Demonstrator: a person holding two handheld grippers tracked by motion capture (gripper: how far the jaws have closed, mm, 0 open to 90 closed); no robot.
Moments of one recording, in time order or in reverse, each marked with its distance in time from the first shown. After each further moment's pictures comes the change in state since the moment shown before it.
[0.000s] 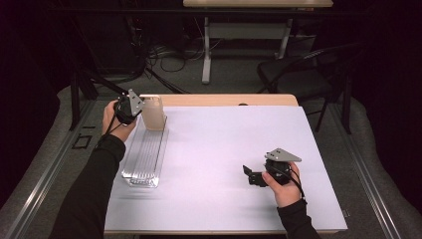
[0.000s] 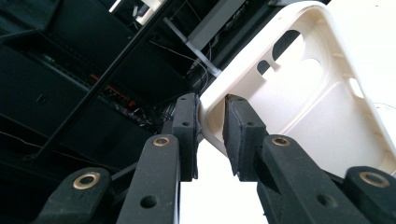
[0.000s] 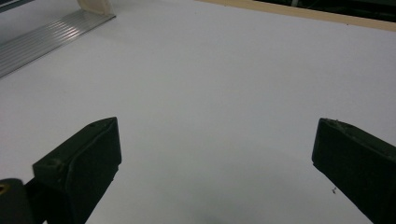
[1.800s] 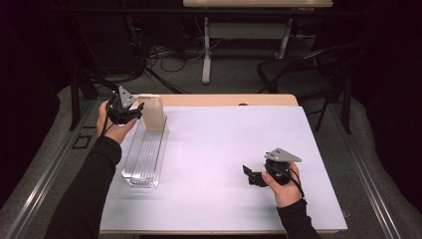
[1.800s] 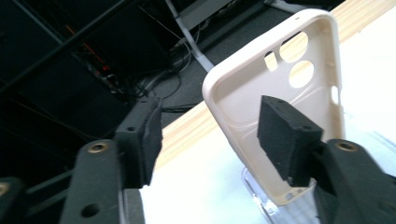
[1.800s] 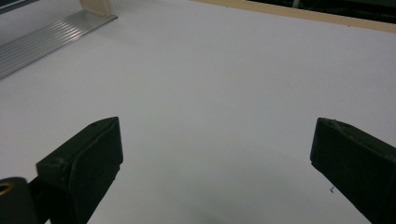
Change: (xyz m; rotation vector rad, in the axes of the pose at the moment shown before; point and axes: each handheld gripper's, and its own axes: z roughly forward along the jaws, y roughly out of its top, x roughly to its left) left arm 0.013 0.002 -0.016 0.082 -0.083 -0.273; right arm 0.000 0.000 0.000 -0.004 0.003 -0.004
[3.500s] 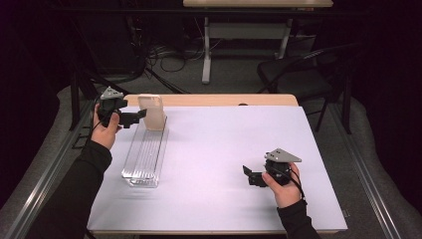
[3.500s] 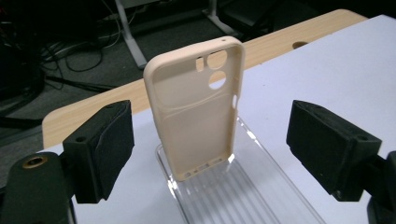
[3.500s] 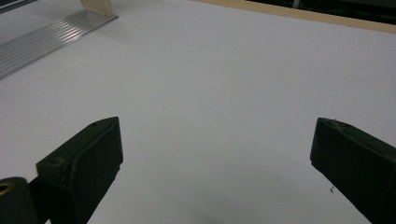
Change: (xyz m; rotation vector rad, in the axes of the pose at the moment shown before) left arm 0.014 0.004 -0.036 0.018 -0.317 -0.324; right arm 0.001 0.000 -0.001 0.000 0.001 -0.004
